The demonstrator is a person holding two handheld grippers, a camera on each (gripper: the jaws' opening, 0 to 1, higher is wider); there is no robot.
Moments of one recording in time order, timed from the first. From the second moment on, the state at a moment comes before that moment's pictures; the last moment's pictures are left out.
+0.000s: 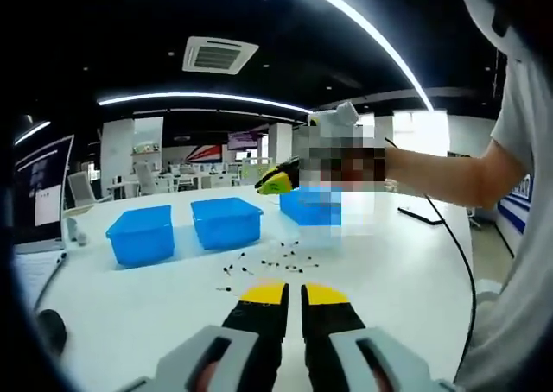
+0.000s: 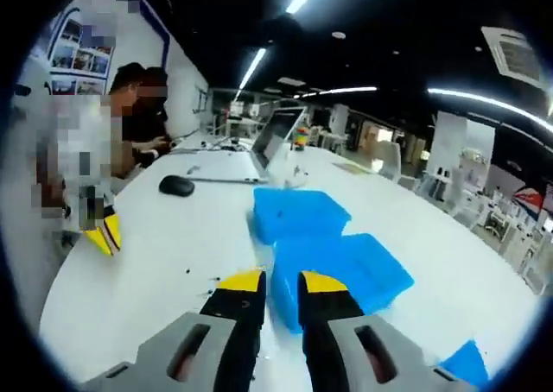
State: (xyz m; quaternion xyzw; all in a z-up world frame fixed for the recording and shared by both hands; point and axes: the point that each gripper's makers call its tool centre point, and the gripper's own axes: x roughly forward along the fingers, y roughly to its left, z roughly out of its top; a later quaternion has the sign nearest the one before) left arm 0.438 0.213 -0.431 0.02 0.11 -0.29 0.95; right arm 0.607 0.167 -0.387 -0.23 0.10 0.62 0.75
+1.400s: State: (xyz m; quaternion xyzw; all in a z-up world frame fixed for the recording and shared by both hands) left arm 0.433 0.219 -0.431 0.02 0.11 -0.29 0.95; right arm 0.545 0.129 -0.464 -0.28 0.29 0.65 0.65
